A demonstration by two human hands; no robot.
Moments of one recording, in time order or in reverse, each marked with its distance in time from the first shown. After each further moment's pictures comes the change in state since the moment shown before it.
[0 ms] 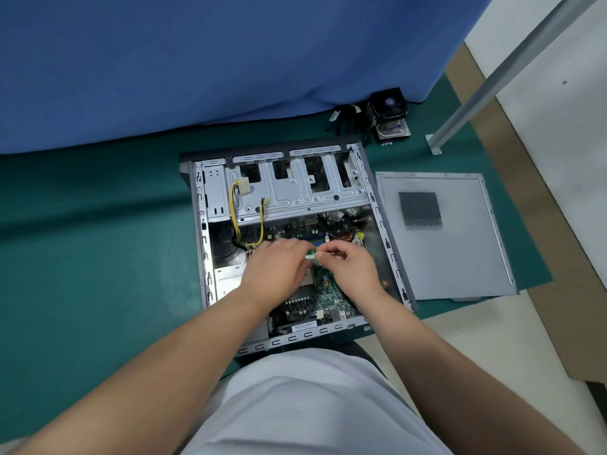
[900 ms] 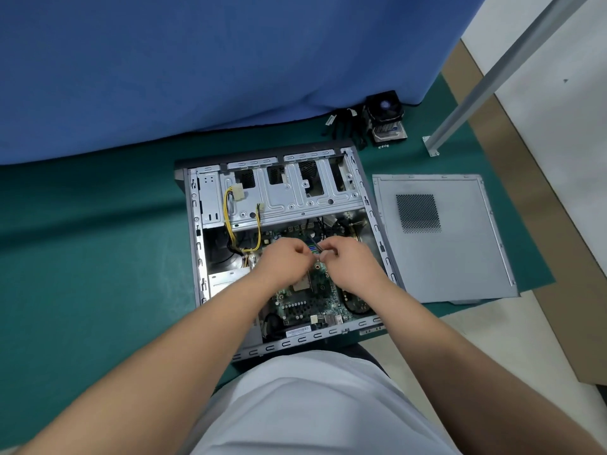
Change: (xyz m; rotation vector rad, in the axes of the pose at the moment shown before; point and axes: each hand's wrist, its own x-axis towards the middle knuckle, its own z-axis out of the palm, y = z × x) left_hand 0.030 0.023 -0.022 -0.766 -0.286 -0.545; right_hand 0.013 -0.024 -0.021 -0.520 -0.158 -0.052
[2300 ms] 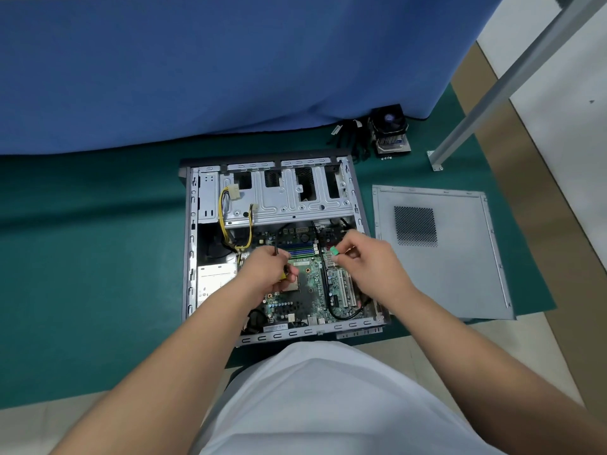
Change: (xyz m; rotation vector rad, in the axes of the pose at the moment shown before) left_hand -0.017 0.006 0.018 -0.653 0.152 -0.298; right_hand -0.016 0.052 -0.057 0.048 0.091 -0.333
